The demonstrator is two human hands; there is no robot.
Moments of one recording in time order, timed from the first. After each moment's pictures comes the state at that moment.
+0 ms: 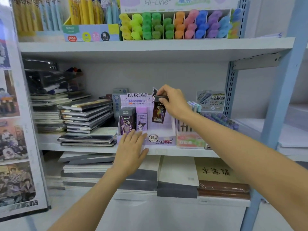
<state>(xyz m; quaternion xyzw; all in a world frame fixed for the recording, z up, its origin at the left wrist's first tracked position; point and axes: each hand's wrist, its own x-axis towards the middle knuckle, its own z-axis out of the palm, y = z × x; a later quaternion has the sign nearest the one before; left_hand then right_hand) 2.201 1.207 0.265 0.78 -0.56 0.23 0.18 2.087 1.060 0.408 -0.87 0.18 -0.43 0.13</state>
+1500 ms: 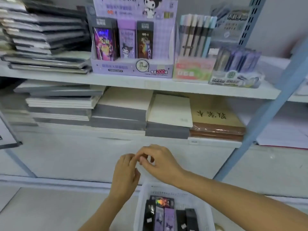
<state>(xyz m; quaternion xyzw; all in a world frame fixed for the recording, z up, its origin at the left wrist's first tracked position) 2.122 1.249 0.009 0.78 -0.54 0.05 0.31 2.010 1.146 0.093 -0.93 0.10 -0.21 0.29</state>
